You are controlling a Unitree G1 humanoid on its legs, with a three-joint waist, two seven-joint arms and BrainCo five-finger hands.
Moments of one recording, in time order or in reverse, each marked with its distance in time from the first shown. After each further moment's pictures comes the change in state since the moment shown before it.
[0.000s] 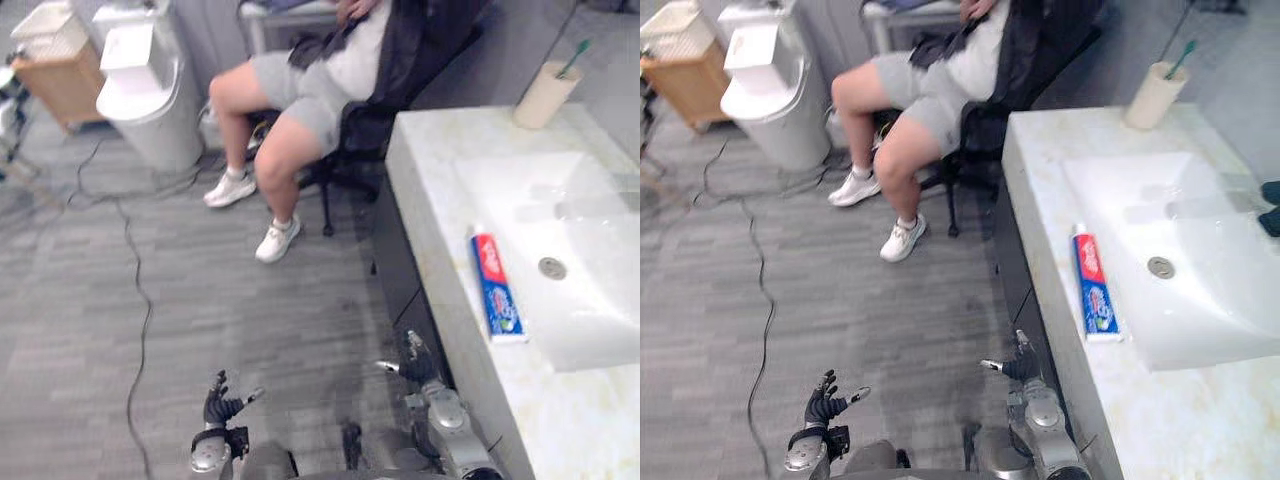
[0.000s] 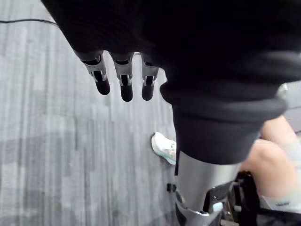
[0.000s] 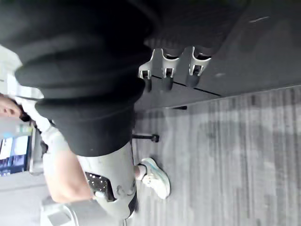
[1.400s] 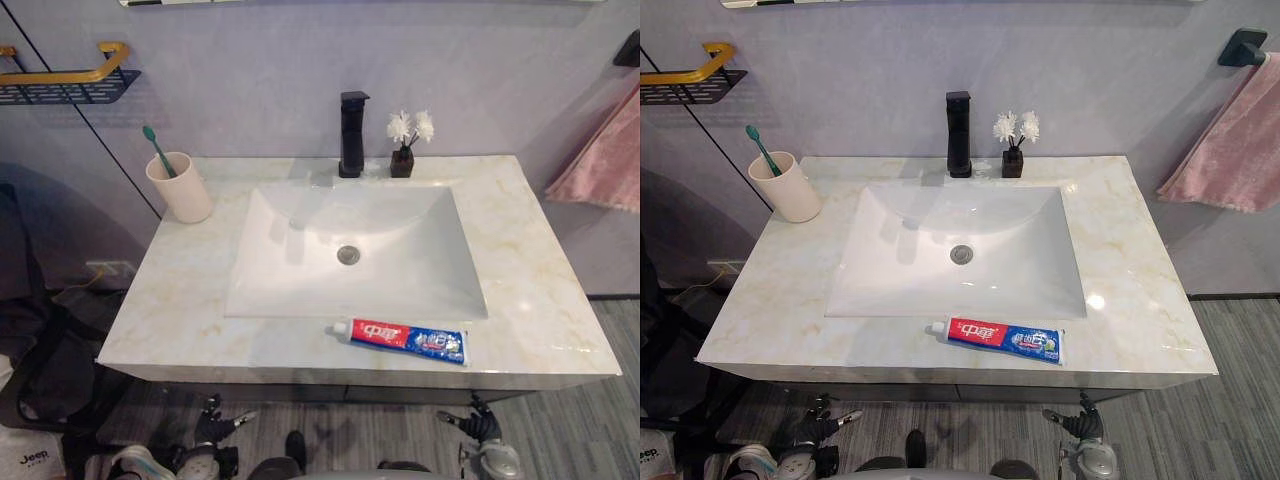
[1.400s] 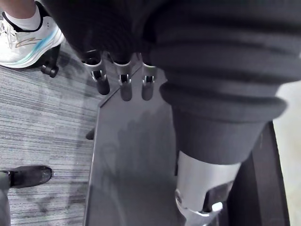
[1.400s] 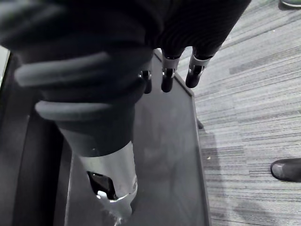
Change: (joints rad) left arm -0.001 0.058 0.004 0.134 0.000 0.033 -0.041; right arm 0.038 -0.080 -0.331 0.326 0.021 0.026 -0.020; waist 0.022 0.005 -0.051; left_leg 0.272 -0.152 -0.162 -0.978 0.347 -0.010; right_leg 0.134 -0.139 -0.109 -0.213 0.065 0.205
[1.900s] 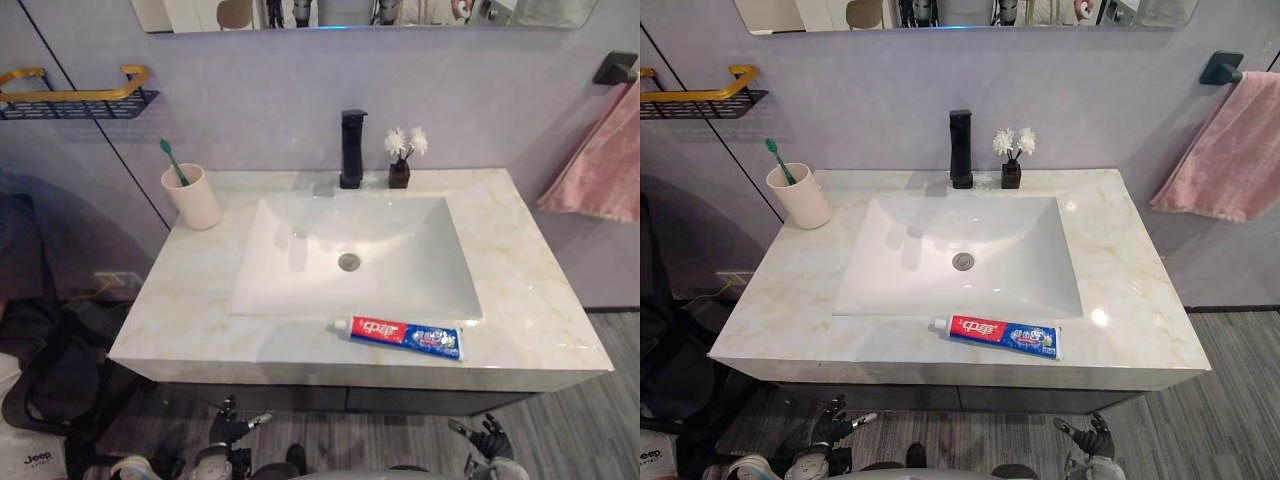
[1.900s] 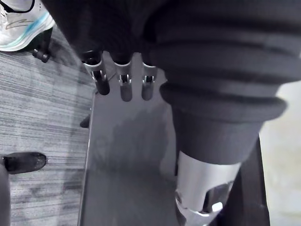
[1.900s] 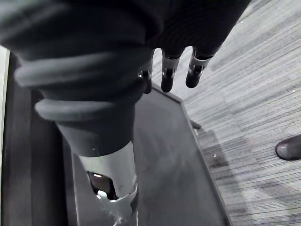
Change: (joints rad) left arm 0.000 -0.018 -0.029 0.007 -0.002 0.016 -0.007; right arm 0.068 0.020 -0.110 -0.008 0.191 0.000 0.008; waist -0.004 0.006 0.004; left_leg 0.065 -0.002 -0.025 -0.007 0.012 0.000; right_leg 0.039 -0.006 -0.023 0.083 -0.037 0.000
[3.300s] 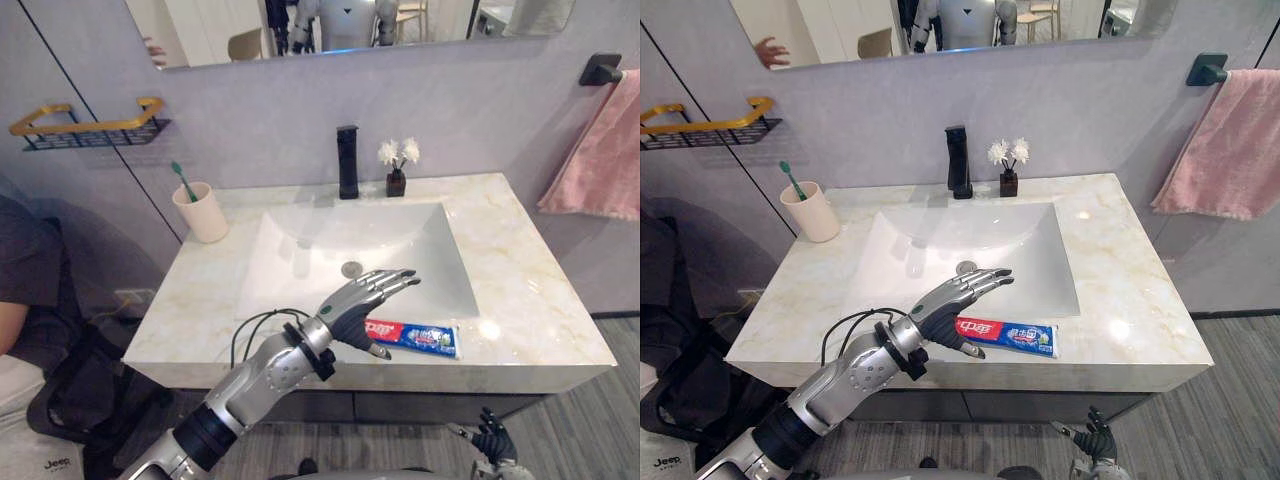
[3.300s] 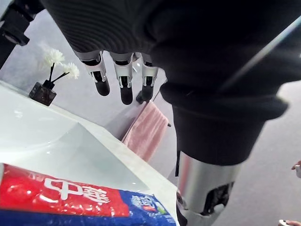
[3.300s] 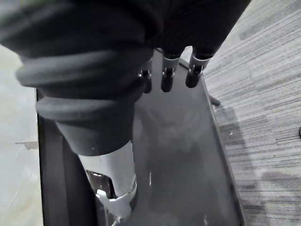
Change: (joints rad) left arm -0.407 0.248 -0.733 -0.885 0.583 -0.116 -0.106; right arm 0.056 -0.022 0.093 -0.109 -0.054 -0.026 0.083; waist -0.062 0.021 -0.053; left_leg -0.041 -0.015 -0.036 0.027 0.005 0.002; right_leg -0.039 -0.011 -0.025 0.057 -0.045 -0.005
